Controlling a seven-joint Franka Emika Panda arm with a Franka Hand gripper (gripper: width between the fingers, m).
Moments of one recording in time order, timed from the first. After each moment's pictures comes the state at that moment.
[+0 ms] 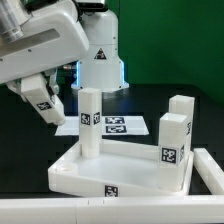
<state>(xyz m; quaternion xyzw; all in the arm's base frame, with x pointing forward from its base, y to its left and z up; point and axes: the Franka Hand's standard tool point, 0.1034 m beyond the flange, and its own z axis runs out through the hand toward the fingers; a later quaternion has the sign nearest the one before) 0.517 -0.128 0.124 -0.98 0.07 0.08 0.15</state>
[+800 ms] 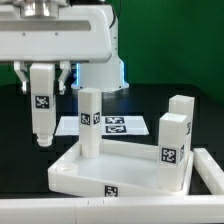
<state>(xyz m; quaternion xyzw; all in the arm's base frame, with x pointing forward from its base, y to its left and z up) 0.554 -0.120 0.143 -0.98 0.01 -0.19 -0.02</state>
